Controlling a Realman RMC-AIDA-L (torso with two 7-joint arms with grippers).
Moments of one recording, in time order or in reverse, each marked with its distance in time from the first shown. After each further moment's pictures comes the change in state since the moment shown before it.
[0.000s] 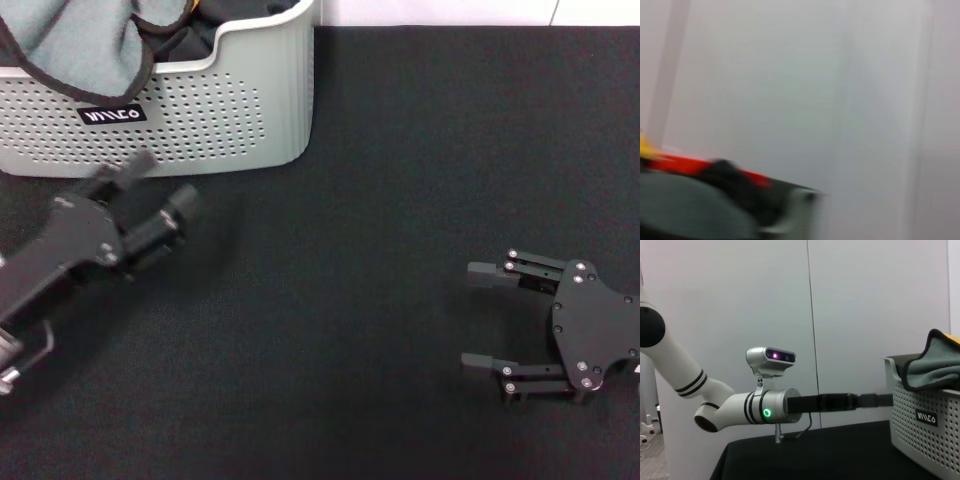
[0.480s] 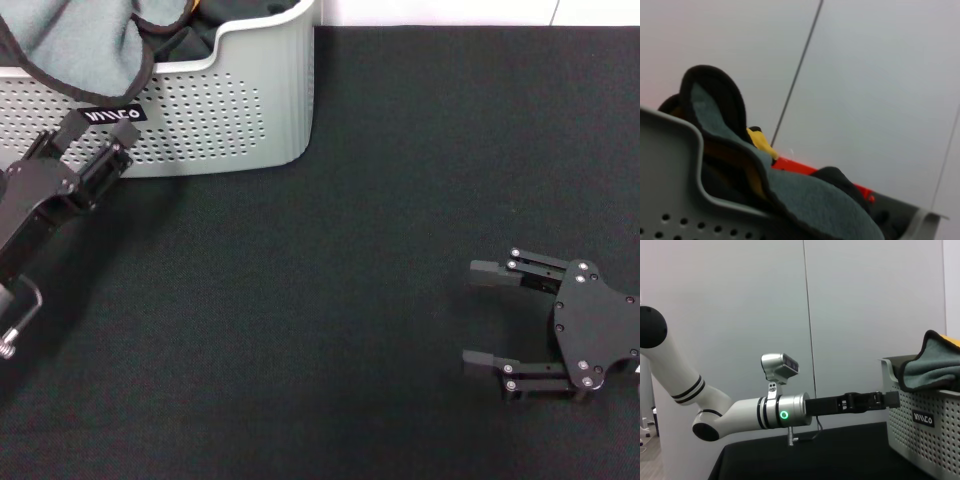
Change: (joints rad) left arm -0.046 -0.059 -0.224 -0.035 -0.020 -0.173 -0.061; right arm -0.004 0.002 0.001 -0.013 0.012 -0.001 -0.012
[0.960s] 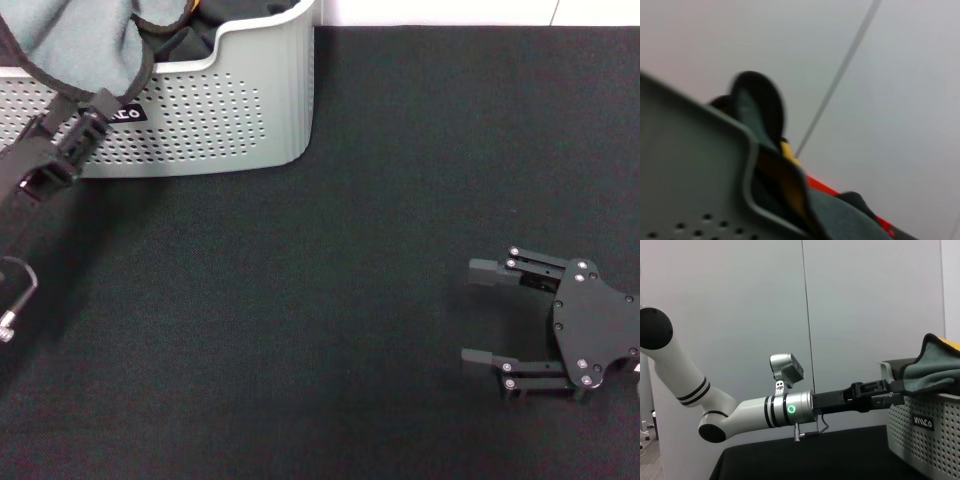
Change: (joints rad) left arm -0.029 0.005 -0.042 -0.011 -0.021 -0.012 -0.159; right arm 0.003 0.002 0.001 -0.004 0.003 0.002 0.000
